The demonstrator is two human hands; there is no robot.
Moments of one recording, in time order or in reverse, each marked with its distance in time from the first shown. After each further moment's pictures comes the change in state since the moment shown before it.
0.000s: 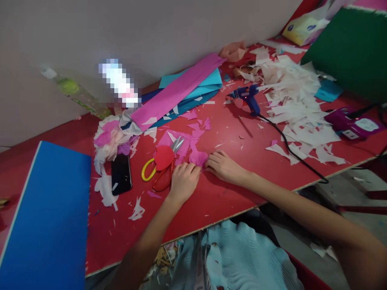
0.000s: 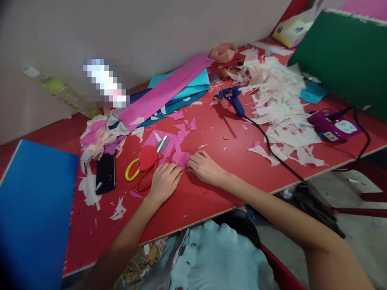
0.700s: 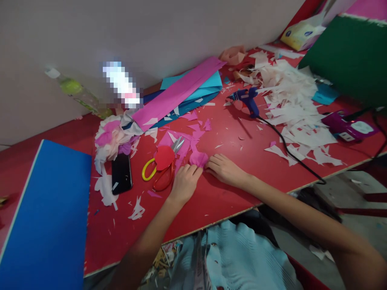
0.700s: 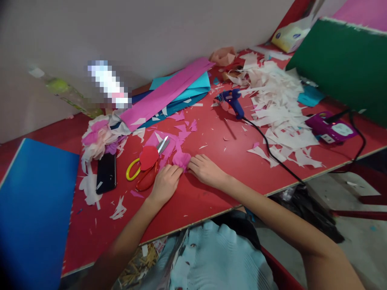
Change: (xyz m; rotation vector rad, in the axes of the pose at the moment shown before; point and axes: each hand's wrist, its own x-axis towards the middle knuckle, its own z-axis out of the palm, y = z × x) left_hand -0.003 0.002 0.004 0.016 0.024 0.057; right_hand -0.003 -0.006 -0.002 -0.029 0.027 -0.014
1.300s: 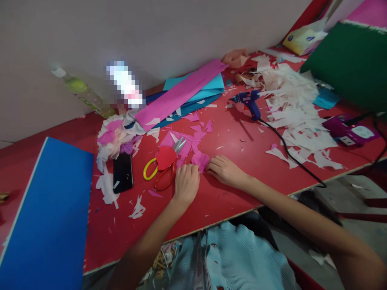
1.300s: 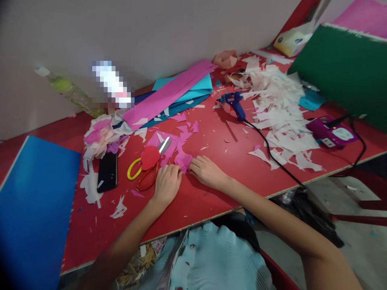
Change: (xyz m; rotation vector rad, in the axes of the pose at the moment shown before) left_hand 0.000 0.013 0.001 0.037 -0.010 -0.251; right_hand -0.001 0.000 0.000 0.021 -0.013 0.011
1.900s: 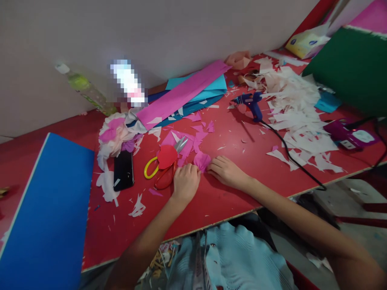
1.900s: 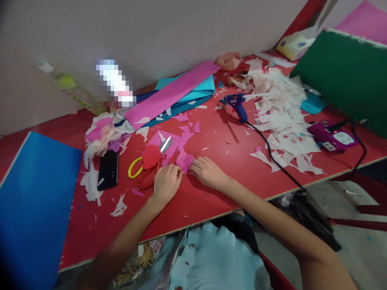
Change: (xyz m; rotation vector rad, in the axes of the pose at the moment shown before) left_hand 0.003 -0.003 -0.001 -0.016 0.001 -0.035; right_hand -0.002 0.001 0.000 0.021 -0.016 -0.019
